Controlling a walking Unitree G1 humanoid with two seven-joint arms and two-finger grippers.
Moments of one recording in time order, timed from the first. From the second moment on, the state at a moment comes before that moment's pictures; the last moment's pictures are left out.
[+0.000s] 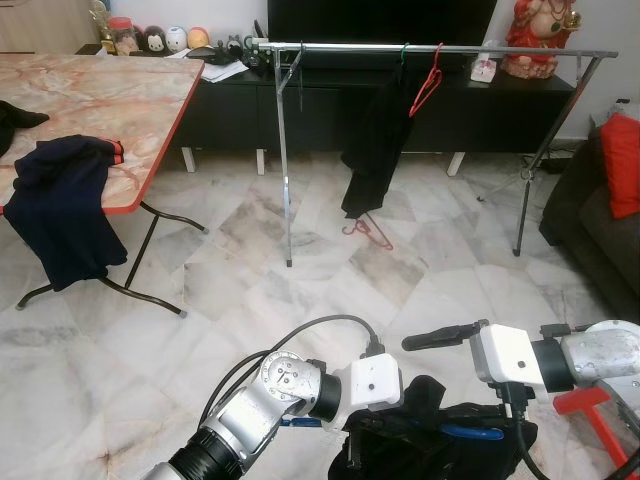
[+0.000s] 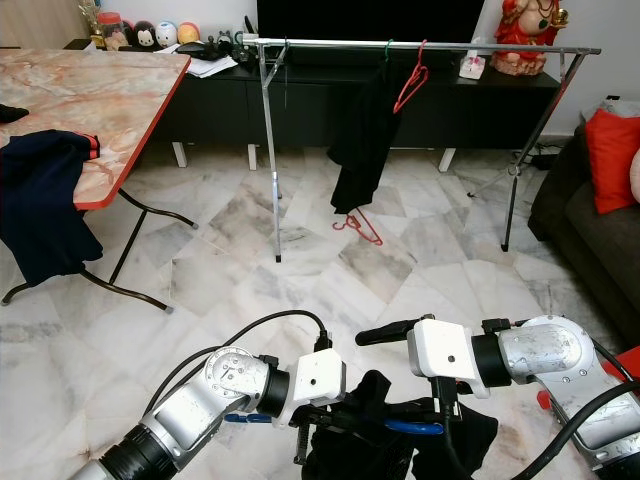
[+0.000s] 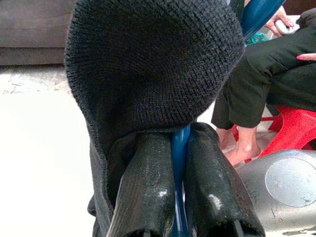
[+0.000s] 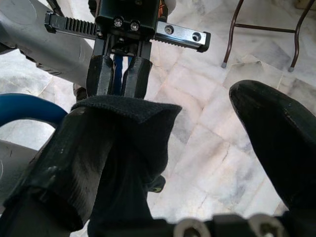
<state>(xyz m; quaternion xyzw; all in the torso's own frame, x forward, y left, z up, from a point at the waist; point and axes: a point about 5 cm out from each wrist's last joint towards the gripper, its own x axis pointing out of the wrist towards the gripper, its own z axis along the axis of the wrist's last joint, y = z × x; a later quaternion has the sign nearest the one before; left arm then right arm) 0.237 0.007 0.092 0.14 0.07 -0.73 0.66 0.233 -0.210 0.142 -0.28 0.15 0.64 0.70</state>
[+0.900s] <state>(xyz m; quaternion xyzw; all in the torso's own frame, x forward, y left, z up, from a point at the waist) 0.241 0.018 0.087 0.15 0.09 -0.72 0.68 0.244 -0.204 0.130 -0.25 0.13 0.64 0.71</state>
